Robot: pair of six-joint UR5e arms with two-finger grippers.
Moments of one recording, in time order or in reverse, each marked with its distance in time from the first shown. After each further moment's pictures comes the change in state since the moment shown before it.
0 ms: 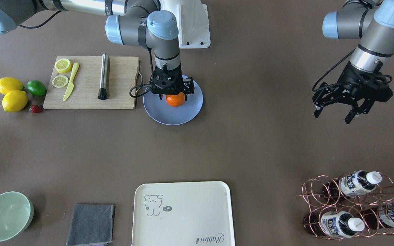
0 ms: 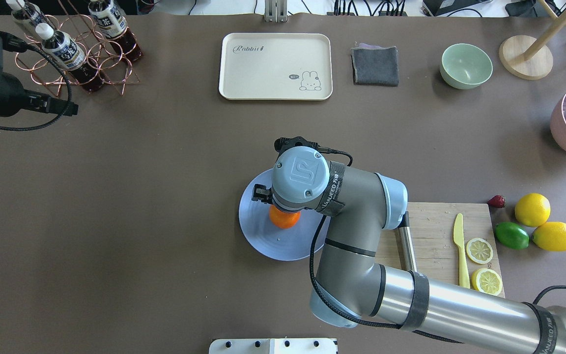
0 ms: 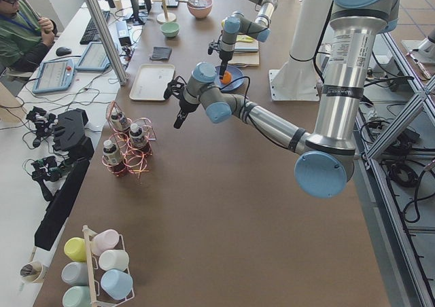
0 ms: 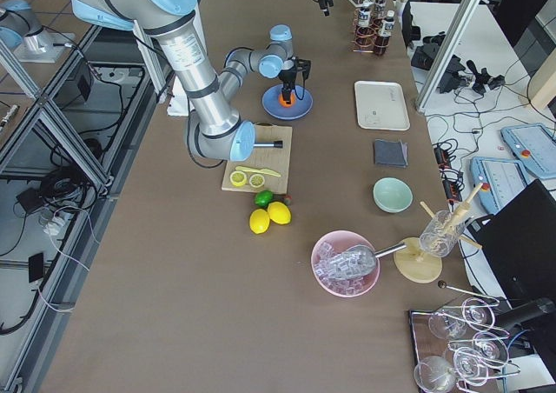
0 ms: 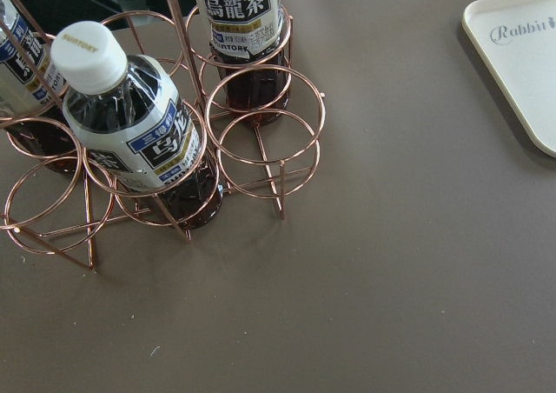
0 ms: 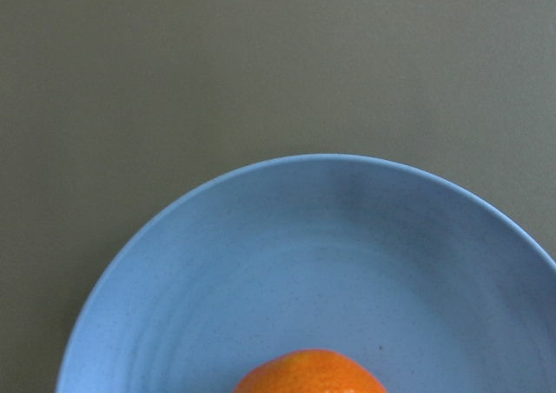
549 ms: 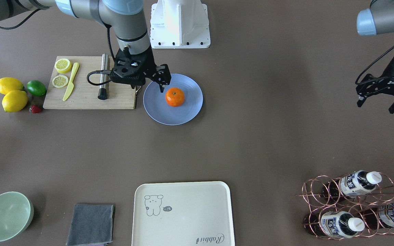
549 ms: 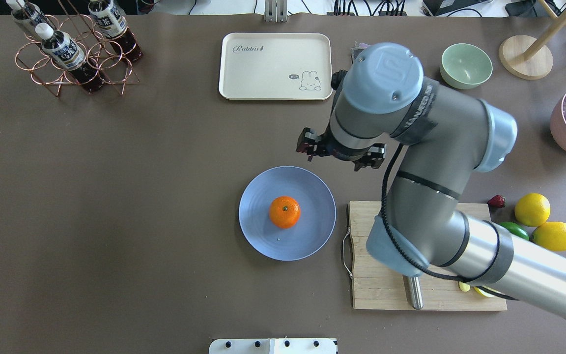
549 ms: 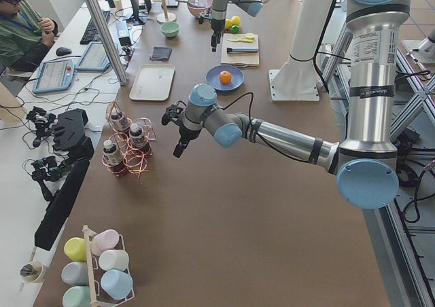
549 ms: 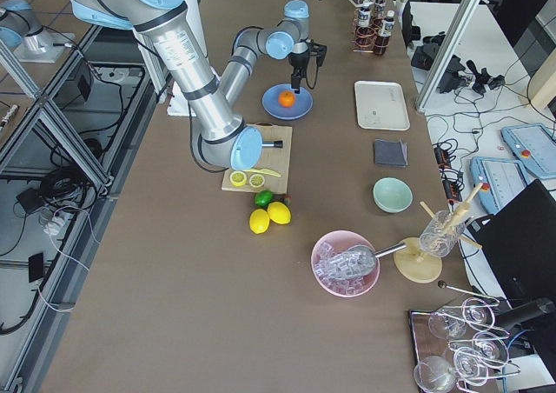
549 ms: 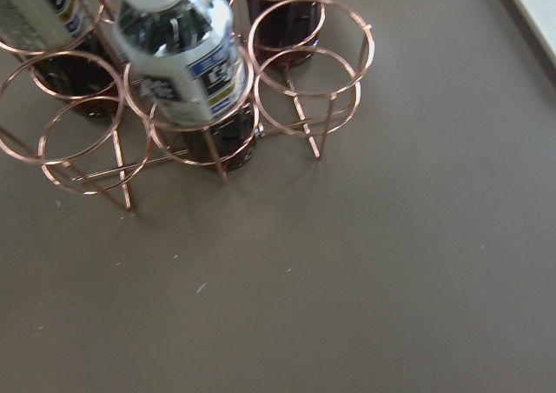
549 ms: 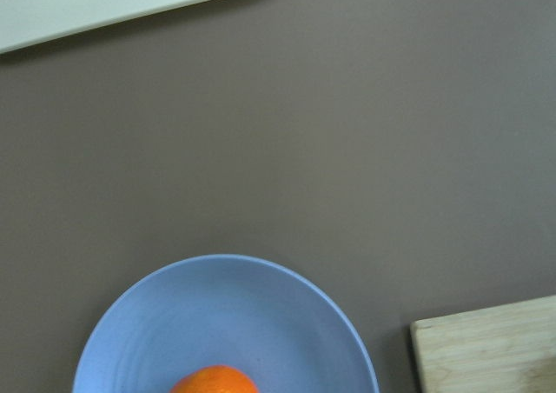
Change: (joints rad) left arm -0.202 0.173 0.008 0.030 -0.104 0.333; right arm 0.239 -0.092 0.266 -0.266 0.219 -0.142
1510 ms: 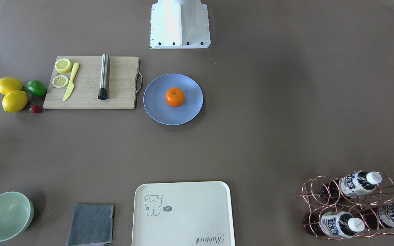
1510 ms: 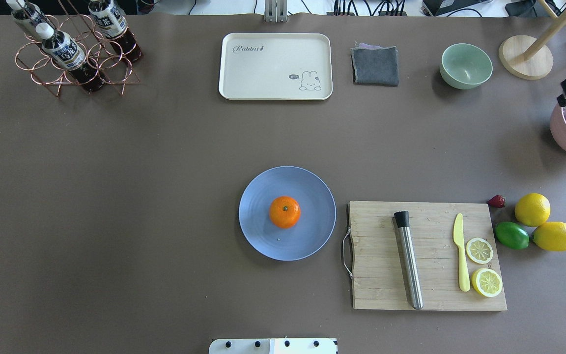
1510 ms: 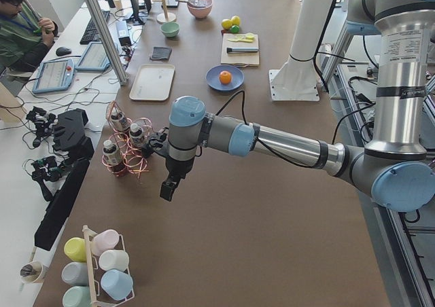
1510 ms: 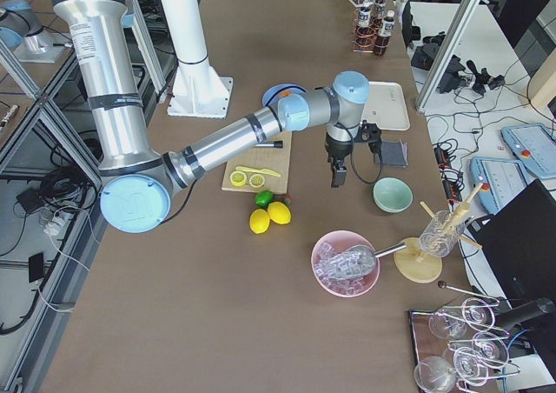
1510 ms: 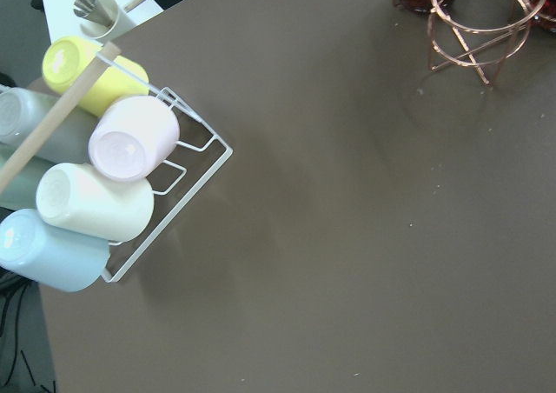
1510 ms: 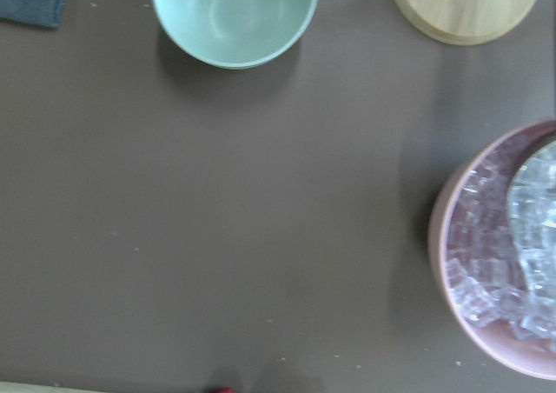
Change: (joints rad) left arm -0.388 -0.032 0.032 0.447 -0.133 0.540; right arm 0.736 -0.481 -0.053 -0.023 0.354 -1.125
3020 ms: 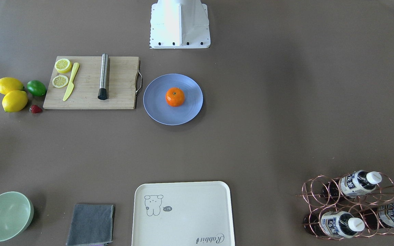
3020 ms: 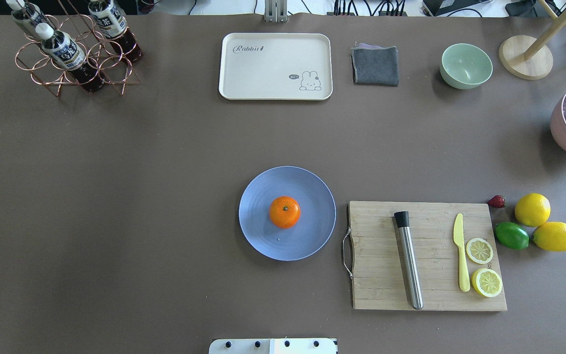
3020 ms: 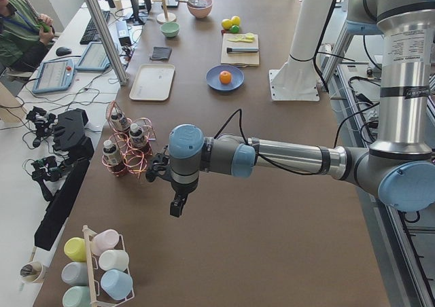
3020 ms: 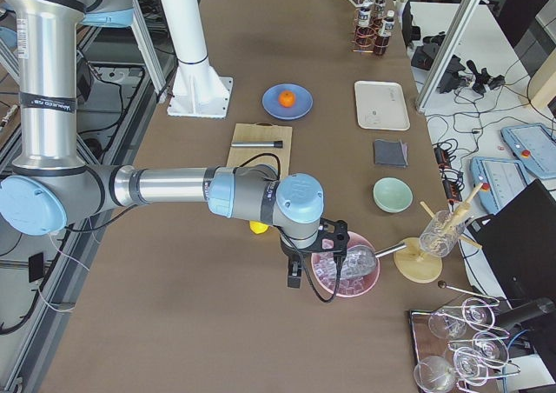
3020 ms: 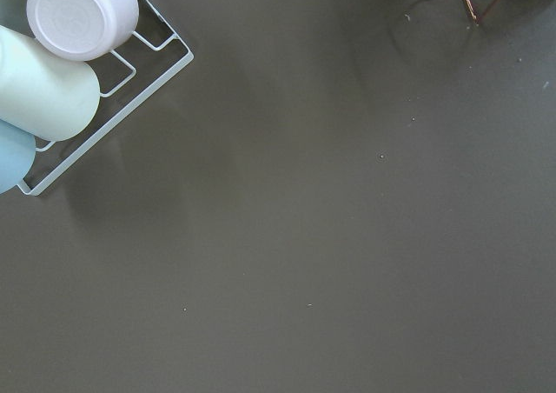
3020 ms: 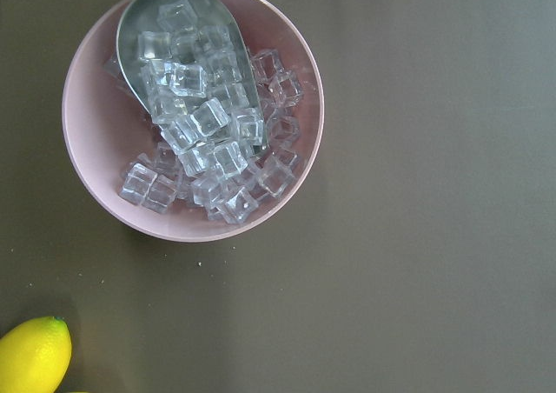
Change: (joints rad) left arm -0.023 0.021 0.098 -0.025 -0.099 -0.001; right arm 0.326 -0.227 -0.107 0.066 0.058 -0.260
